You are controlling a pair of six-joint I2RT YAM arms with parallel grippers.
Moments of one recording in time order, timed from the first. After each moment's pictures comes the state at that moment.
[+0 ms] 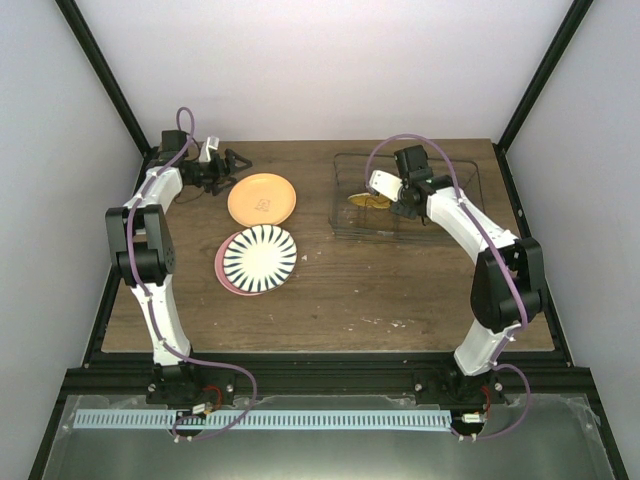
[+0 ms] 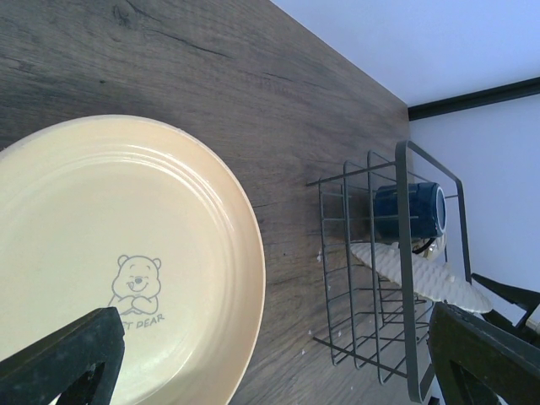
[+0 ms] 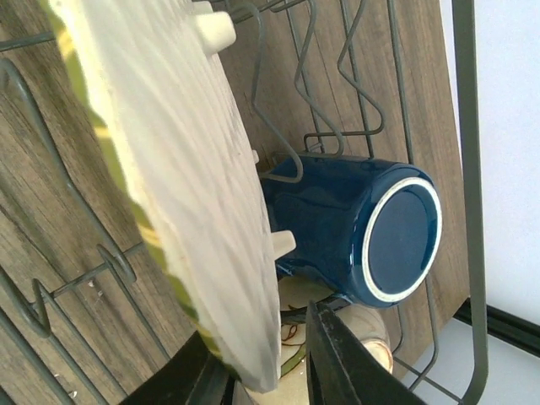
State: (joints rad) left arm 0.10 2.11 1.70 -0.48 0.90 -0.39; right arm 0.30 1.71 1.38 -0.58 0.20 -0.98
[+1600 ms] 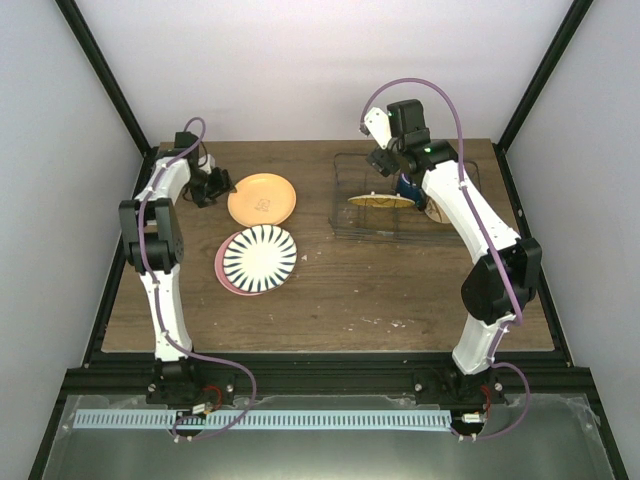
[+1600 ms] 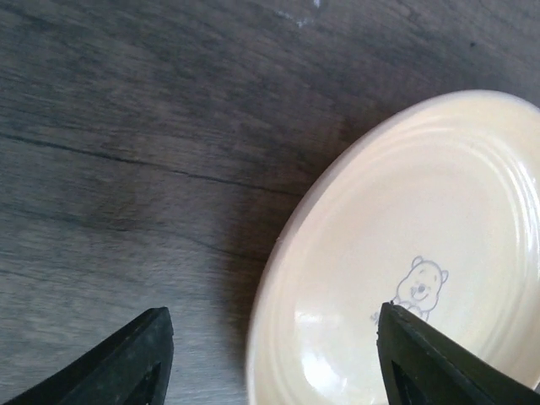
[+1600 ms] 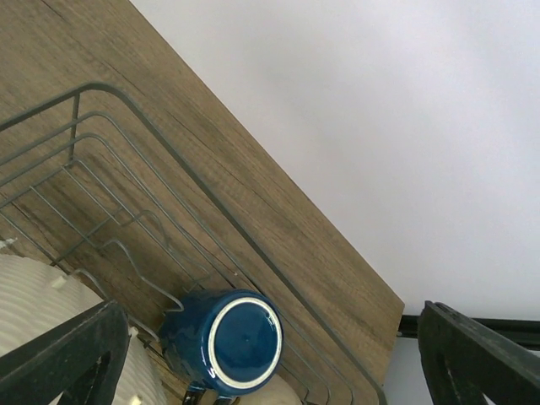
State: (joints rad) left arm 0.08 2.29 1.94 -0.89 0.34 -0.33; right arm 0.37 1.79 1.79 -0.62 0.25 -0.64
